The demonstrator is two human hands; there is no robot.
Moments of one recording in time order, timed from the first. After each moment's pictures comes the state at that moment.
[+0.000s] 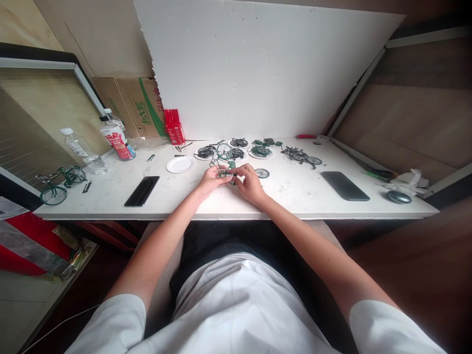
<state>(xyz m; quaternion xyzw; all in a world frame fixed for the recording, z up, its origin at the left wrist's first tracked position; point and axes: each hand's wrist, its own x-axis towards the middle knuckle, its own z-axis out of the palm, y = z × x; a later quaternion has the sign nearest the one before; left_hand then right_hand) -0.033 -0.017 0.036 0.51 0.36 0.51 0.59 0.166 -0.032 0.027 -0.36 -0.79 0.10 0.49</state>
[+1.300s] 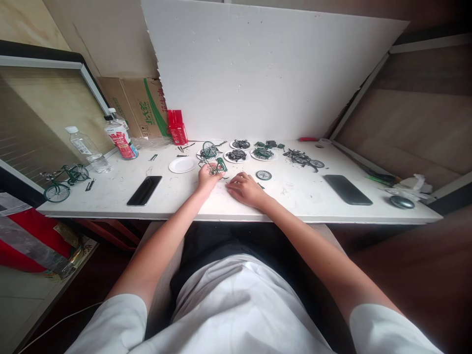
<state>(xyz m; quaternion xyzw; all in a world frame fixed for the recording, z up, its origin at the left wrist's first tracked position) -0.034 0.000 0.023 0.46 0.42 0.65 0.44 0.170 -0.031 0.027 -0.31 -0.90 0.01 0.29</state>
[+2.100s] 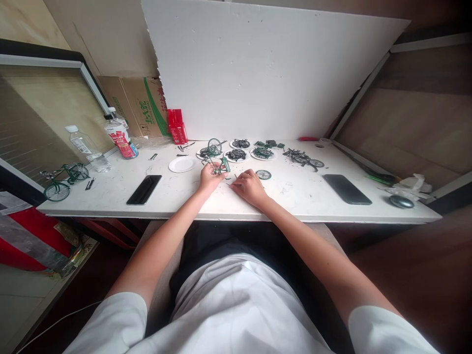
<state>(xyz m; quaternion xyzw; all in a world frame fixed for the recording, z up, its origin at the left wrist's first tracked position) -0.031 0.008 0.016 0.50 0.42 0.63 0.42 0.170 -0.027 0.021 -0.43 -0.85 -0.02 0.30</state>
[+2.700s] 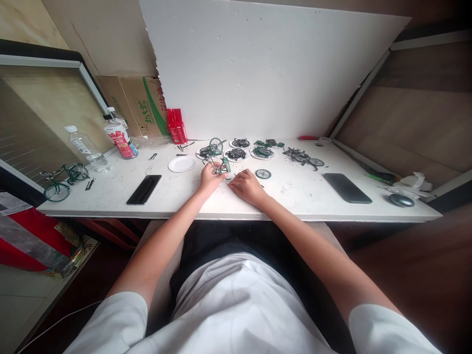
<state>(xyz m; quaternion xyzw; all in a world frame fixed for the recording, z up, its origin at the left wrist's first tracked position) -0.030 0.009 0.014 0.51 0.42 0.63 0.41 0.169 -0.028 0.023 -0.36 -0.88 0.00 0.31</state>
